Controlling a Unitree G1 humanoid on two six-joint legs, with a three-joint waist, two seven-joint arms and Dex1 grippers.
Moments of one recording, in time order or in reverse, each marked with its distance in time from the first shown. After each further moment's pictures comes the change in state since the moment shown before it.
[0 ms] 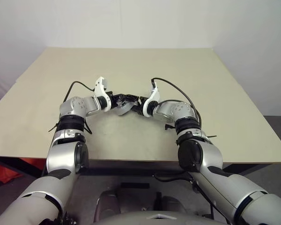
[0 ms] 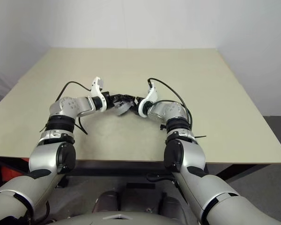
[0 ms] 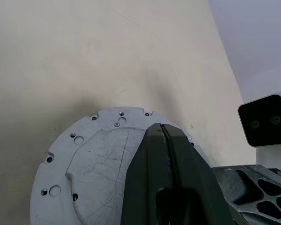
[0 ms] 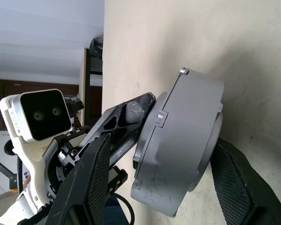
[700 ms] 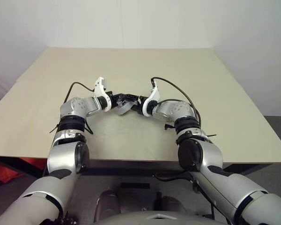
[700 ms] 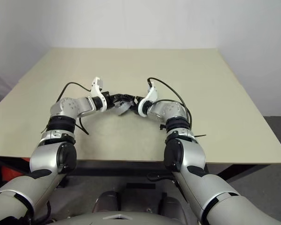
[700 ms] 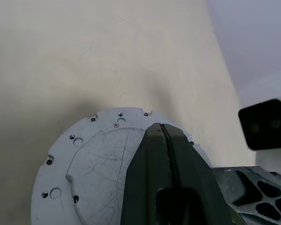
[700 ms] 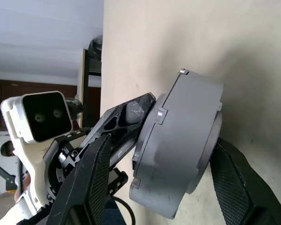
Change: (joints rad) left arm 0.000 -0.015 0.084 0.047 -0.033 -0.015 0.011; right arm -0.011 -0.003 0.019 0.016 0.000 -0.031 -0.001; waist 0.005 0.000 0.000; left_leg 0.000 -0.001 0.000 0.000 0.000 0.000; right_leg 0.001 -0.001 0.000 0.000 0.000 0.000
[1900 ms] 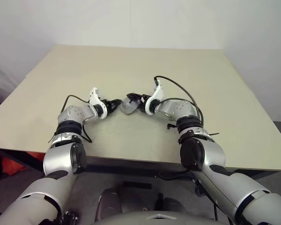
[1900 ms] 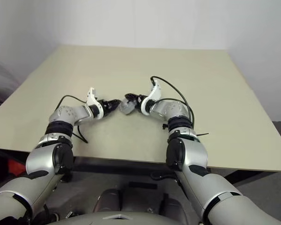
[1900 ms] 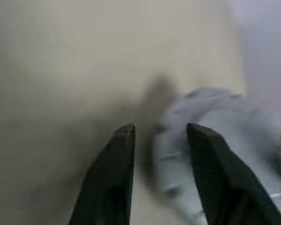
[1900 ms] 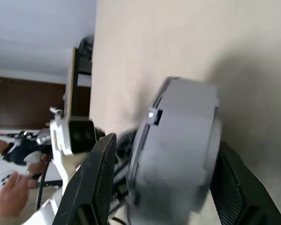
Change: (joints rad) left arm 0.030 0.030 0.016 0.153 -0.001 -0.052 0.041; right arm 0.002 -0.034 0.027 0.015 0.003 -0.058 -0.009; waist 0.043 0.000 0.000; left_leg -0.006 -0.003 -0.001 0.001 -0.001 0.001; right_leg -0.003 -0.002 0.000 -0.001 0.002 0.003
